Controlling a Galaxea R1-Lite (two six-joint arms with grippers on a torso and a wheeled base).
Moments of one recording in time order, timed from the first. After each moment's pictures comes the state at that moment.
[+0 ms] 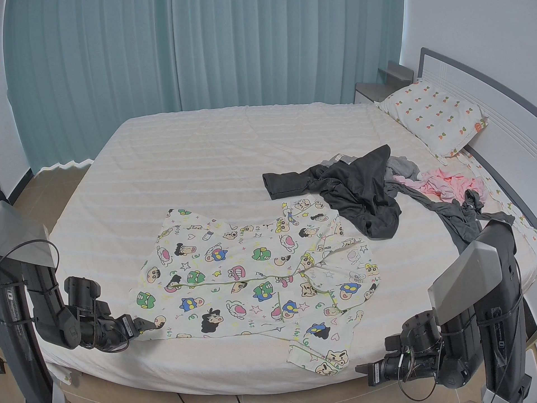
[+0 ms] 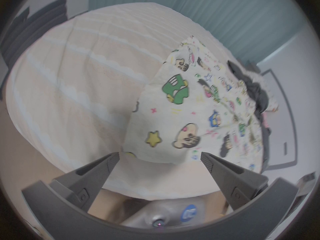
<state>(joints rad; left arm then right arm) 0.14 2.20 -0.24 -0.99 -0.34 -0.49 0.49 2.49 -0.05 -1.55 0.22 0.36</state>
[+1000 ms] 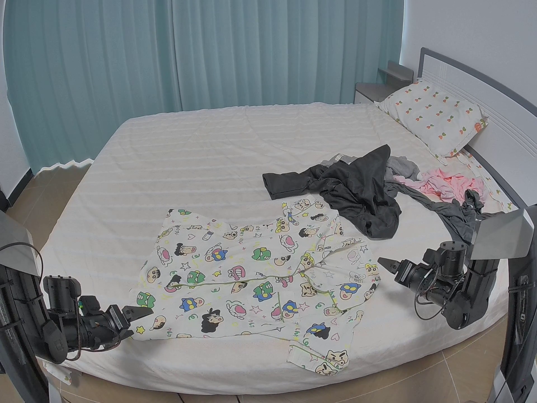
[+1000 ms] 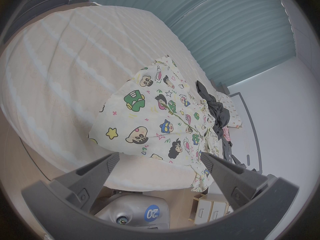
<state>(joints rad) 0.16 2.13 -0.05 -1.29 -0.52 -0.63 0.12 2.43 -0.55 -1.45 0.18 0.57</state>
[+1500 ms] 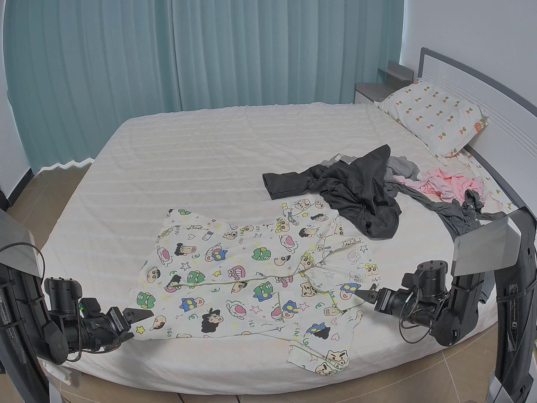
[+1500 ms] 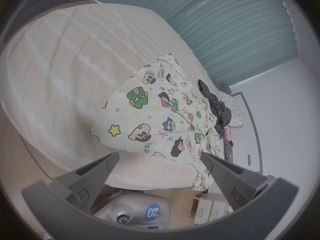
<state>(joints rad) 0.16 2.14 -0.05 -1.29 -0.52 -0.63 0.27 2.45 -0.43 -1.43 0.18 0.57</state>
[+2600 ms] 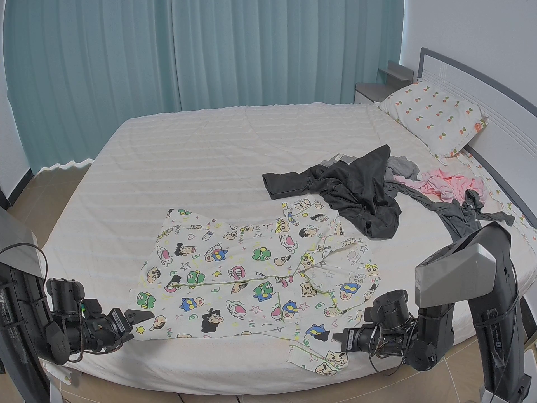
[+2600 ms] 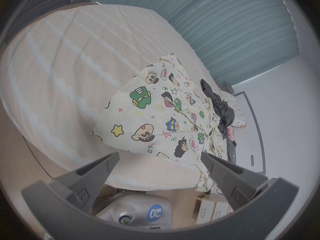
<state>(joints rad) 0.14 2.15 -0.05 -1.29 -0.49 -0.63 0.50 2.52 -0.44 -1.32 0.10 0.49</state>
